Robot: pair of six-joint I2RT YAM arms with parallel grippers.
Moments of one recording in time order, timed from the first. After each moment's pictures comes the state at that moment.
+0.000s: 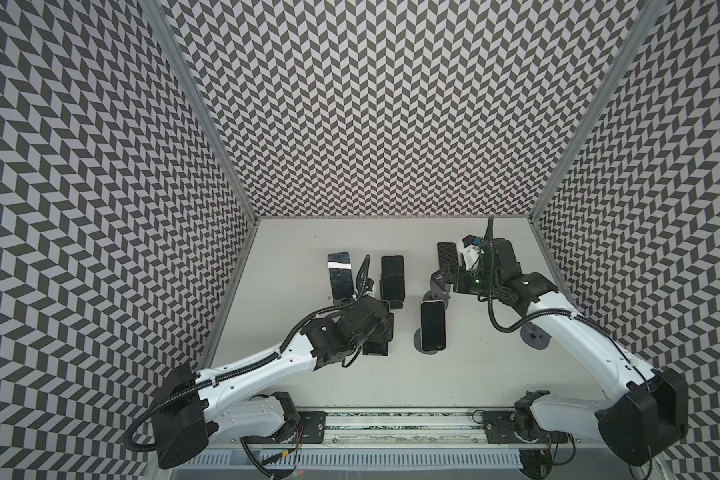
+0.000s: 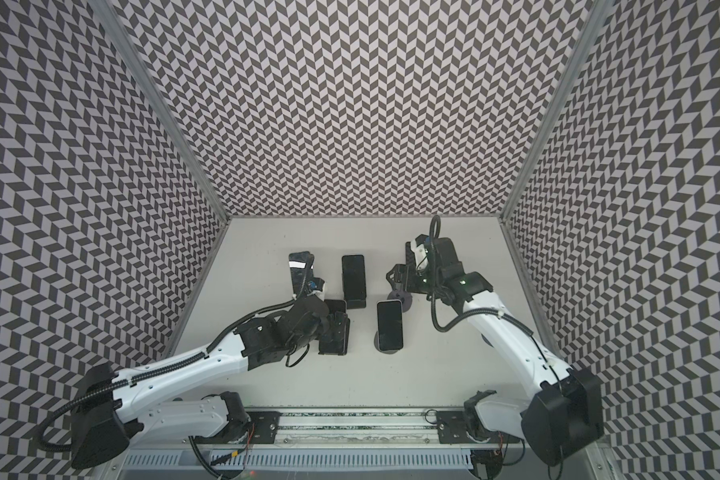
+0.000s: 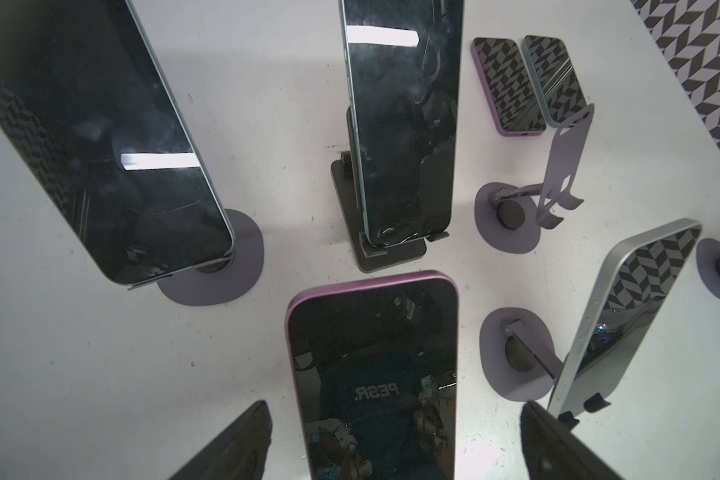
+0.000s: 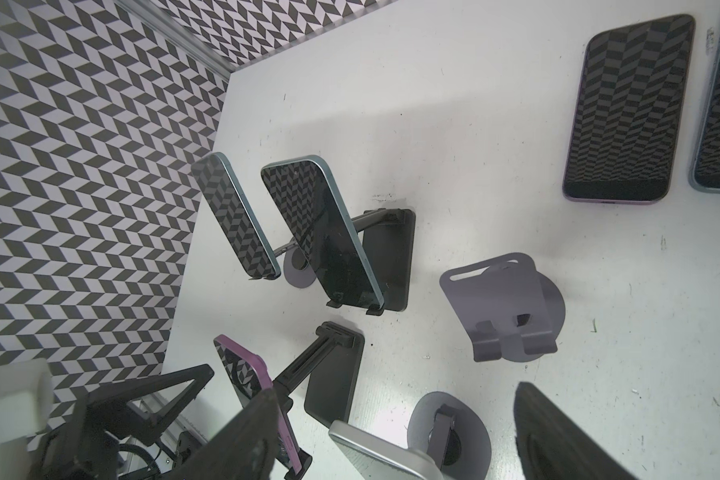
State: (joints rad) left arm -0.98 1.16 0.82 -0.47 -0.37 -0.66; right arm 0.40 1.26 1.06 -0.54 -0.29 0.50
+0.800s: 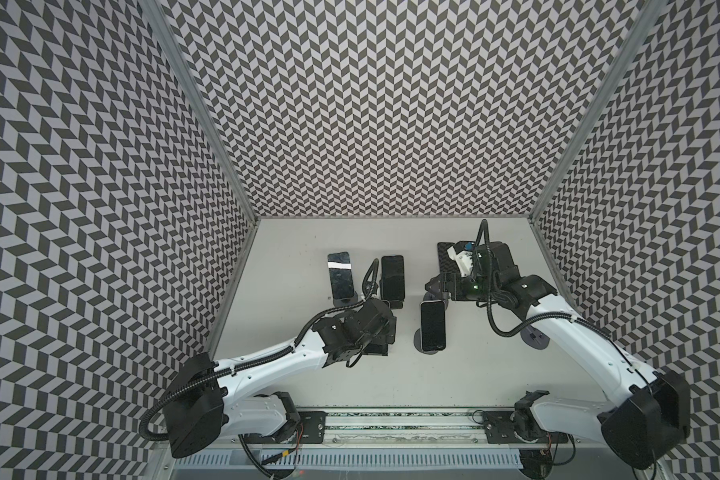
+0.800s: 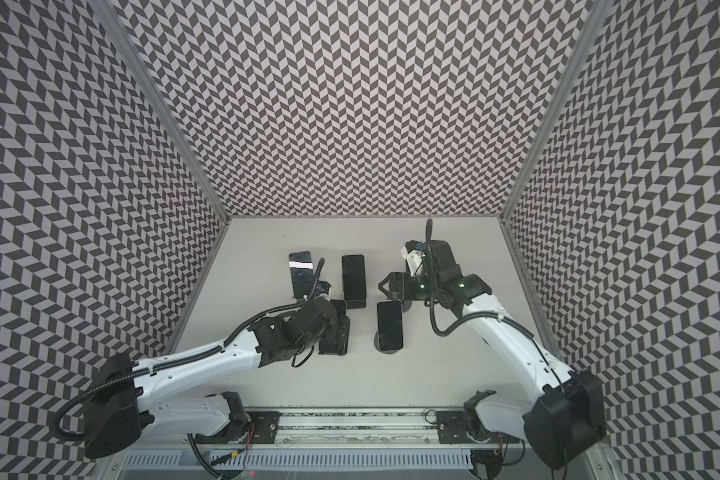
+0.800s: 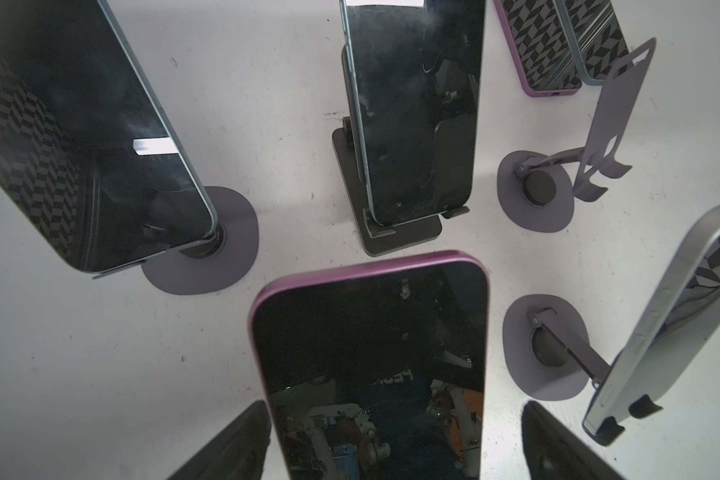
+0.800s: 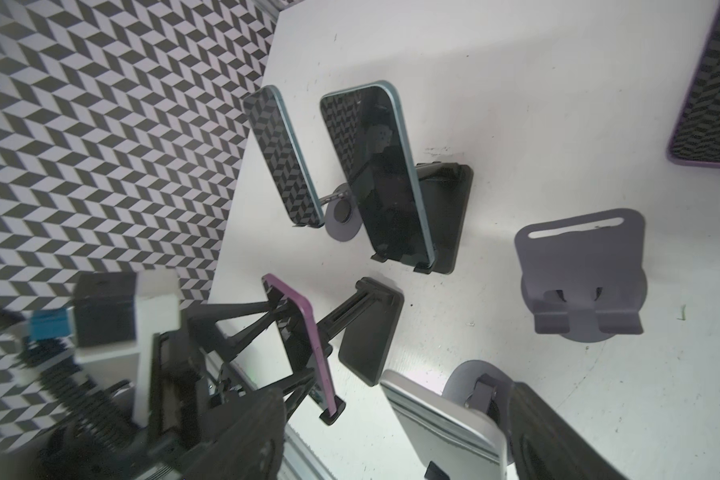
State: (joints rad) left arm -0.98 1.25 0.81 -0.45 -0.37 -0.65; right arm 0.43 1.23 1.05 -0.58 -0.45 0.44
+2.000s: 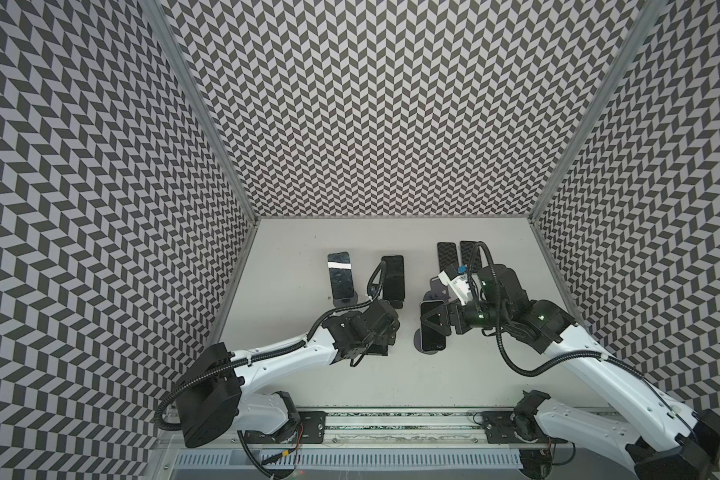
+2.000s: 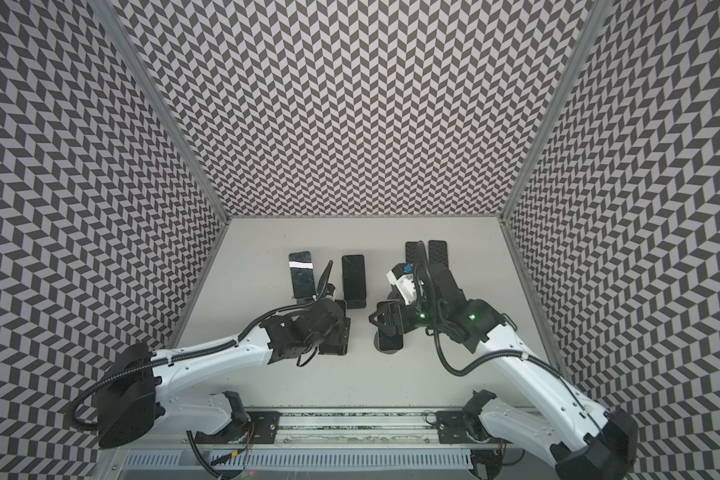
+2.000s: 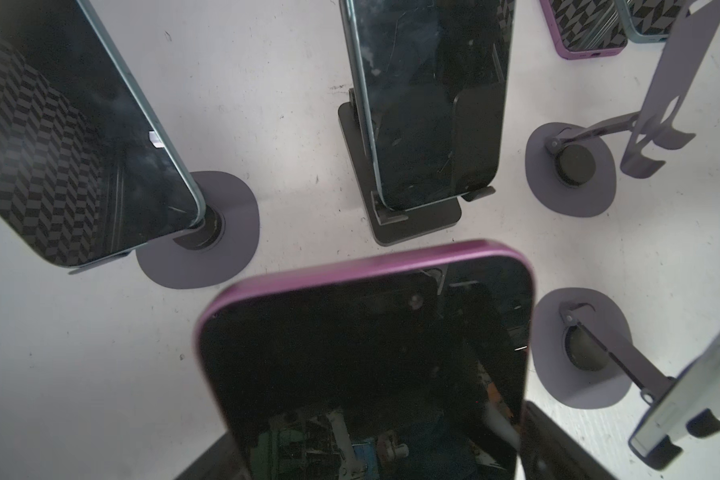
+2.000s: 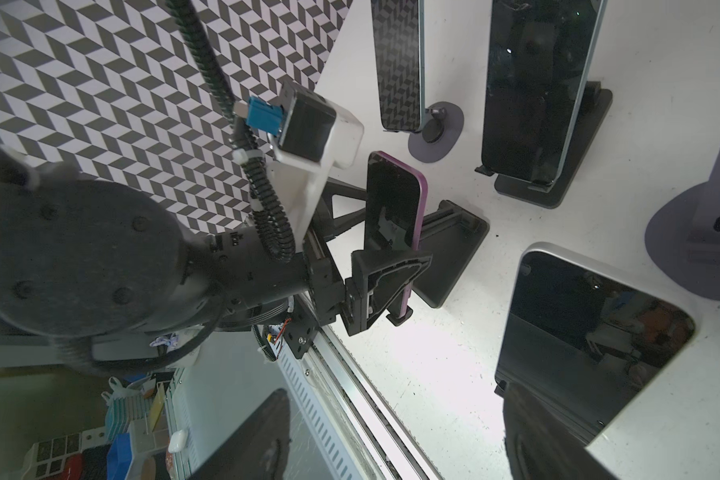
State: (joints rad) left arm -0.98 1.33 0.83 -0.44 -0.39 -0.64; right arm 0.61 1.03 0.95 -0.65 -0.49 0.42
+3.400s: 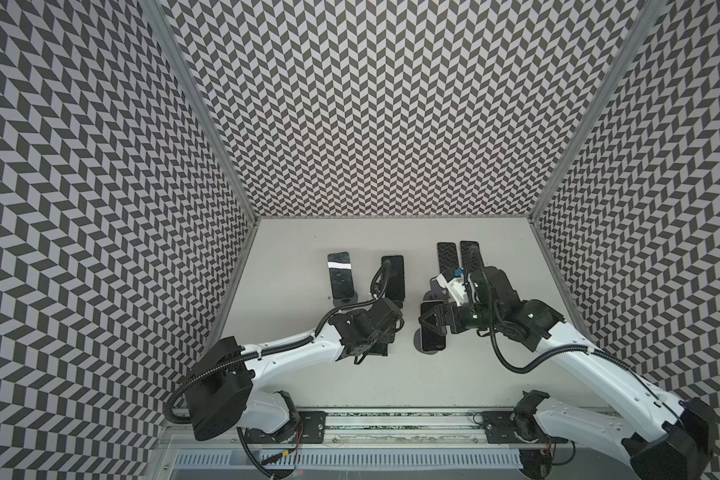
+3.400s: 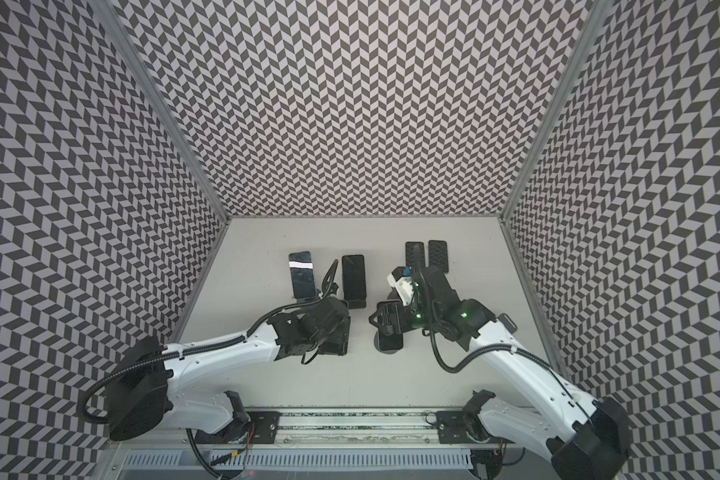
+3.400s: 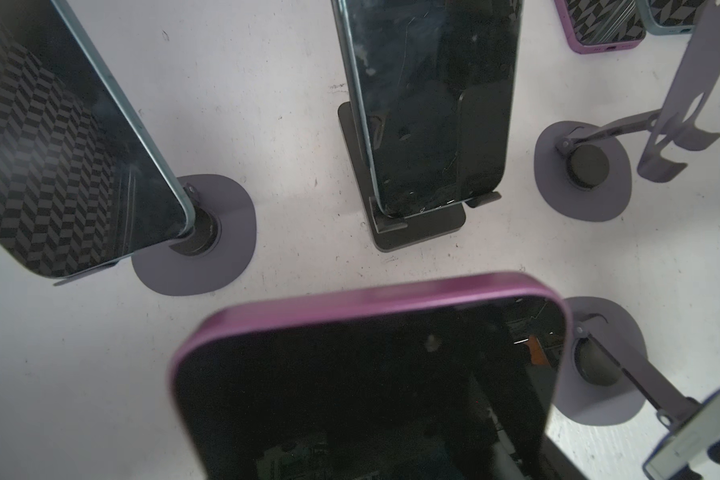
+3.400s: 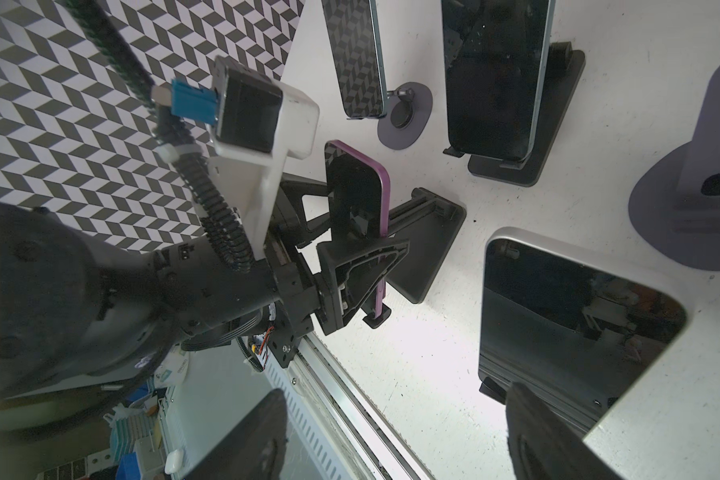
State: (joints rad) left arm -0.98 1.38 0.85 -0.44 -0.40 -0.65; right arm 0.62 1.07 0.91 -0.62 -0.46 0.46
